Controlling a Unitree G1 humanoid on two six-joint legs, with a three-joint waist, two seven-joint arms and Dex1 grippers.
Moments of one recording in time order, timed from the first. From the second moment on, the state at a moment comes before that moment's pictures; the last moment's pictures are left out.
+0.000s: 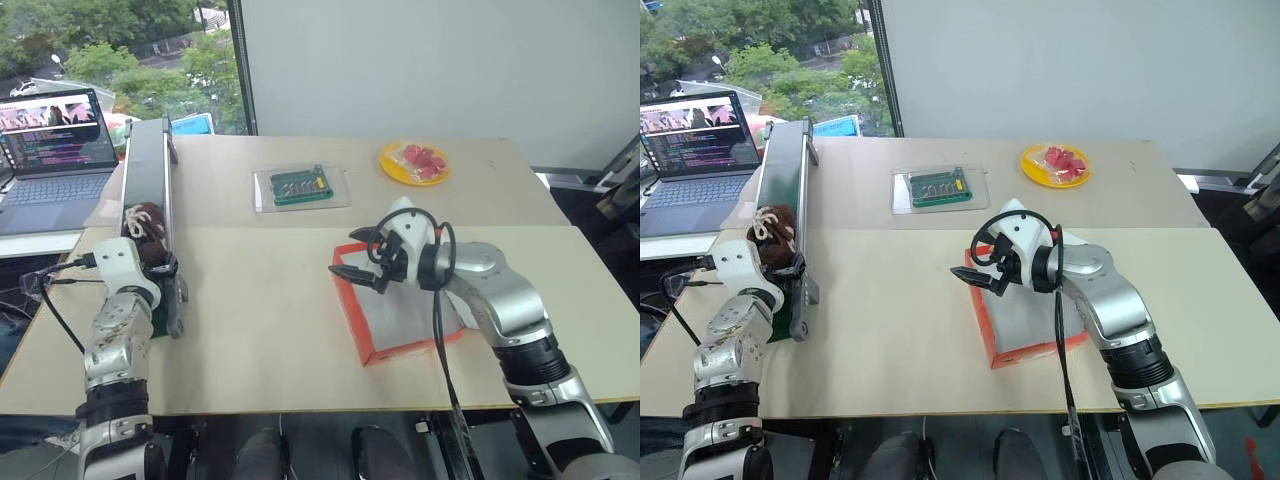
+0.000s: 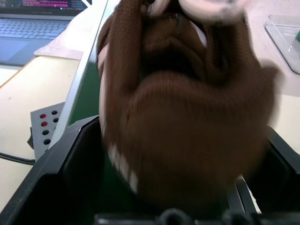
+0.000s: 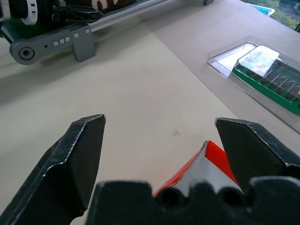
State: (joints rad) left arm -0.36 0.38 0.40 0.23 -0.25 0.36 -0.08; right arm -0.61 -0.50 0.19 -0.15 0.29 0.60 0.81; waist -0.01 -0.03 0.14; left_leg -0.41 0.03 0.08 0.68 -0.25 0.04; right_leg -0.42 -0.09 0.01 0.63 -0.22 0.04
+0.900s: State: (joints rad) left arm -0.71 0.27 0.00 -0.10 -0.36 0.35 -0.48; right arm -0.97 -0.08 -0.50 -0.04 1.09 1.08 0.10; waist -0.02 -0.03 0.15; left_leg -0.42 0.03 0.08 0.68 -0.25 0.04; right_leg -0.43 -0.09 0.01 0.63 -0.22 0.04
